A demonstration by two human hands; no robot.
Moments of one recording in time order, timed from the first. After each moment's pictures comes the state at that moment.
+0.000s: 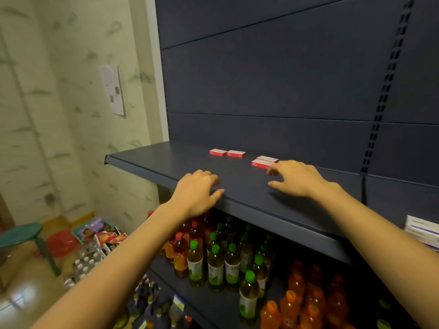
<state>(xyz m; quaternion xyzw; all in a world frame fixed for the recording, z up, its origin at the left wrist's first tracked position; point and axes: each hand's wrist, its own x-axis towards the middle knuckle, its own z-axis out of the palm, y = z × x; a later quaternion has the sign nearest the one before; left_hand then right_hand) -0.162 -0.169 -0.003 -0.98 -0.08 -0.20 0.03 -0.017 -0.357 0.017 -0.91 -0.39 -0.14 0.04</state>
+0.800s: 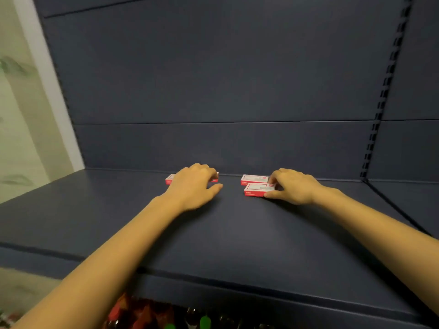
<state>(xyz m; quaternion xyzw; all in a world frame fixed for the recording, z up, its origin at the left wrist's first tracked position) 0.065 -0.040 0.013 -0.97 0.12 -0.20 -0.03 0.121 -0.274 0.002 -0.98 -0.19 -0.06 0.03</state>
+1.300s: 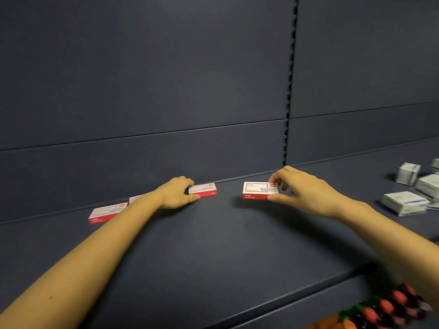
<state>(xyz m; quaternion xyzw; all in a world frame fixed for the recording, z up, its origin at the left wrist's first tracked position) 0.186 -0.070 0.002 -0.95 0.31 0.01 -0.08 0.024 -0.319 0.014 -0.98 -0.01 -0.16 0.11</state>
